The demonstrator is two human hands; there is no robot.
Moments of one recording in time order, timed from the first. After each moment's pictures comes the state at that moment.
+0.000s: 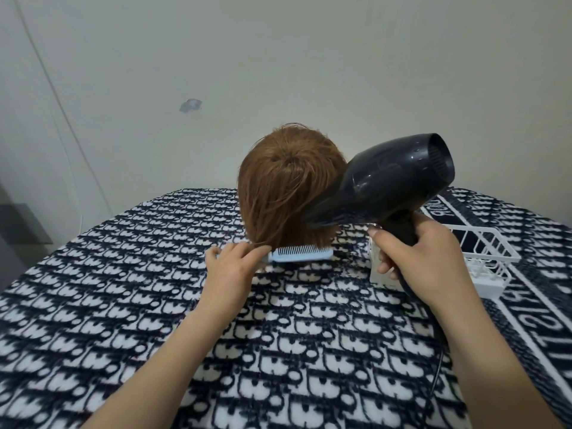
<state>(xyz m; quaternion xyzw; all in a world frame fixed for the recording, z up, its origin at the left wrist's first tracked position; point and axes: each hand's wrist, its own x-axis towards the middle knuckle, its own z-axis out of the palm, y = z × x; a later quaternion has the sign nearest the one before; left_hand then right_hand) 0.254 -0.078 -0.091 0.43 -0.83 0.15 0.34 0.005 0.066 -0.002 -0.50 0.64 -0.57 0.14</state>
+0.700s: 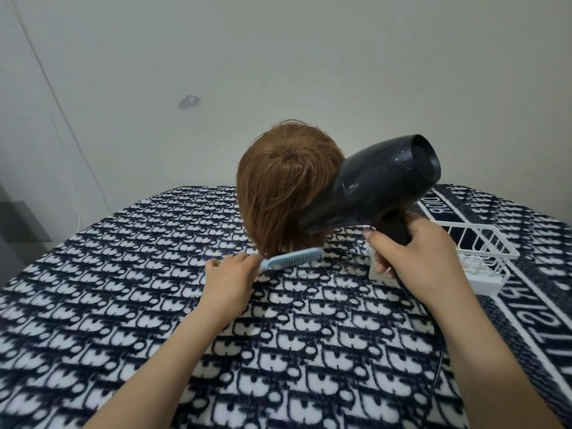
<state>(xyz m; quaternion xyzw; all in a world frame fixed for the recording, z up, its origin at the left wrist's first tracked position) 0.256 -0.080 -0.100 0.49 -0.84 0.03 0.22 0.006 0.066 -0.003 -0.53 0.66 -0.52 0.12</state>
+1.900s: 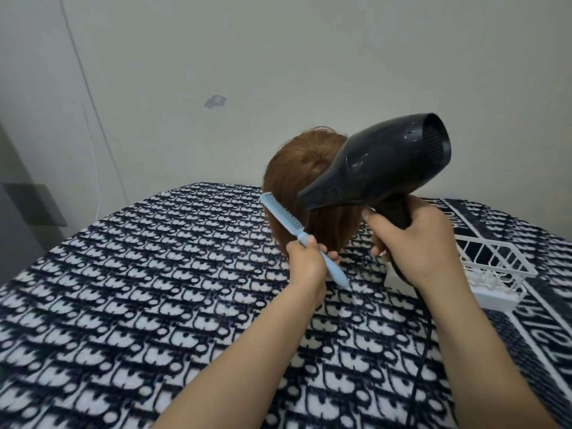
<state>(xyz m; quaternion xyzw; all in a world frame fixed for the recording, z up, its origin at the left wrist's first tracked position) 0.151 -0.049 -0.053 0.43 -0.33 -0.66 0.52 0.048 0.050 0.027 -0.55 0.63 -0.55 0.07</state>
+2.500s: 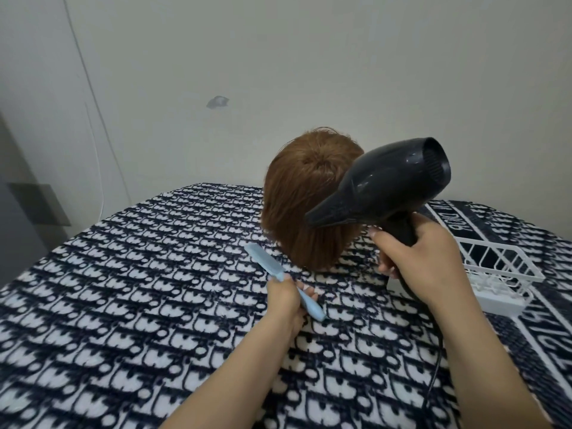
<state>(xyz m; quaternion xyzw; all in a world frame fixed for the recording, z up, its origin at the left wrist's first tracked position) 0.184 -0.054 -0.107 0.49 -0.18 -0.70 0.49 0.034 0.051 0.006 -0.54 0.64 -0.53 0.12</state>
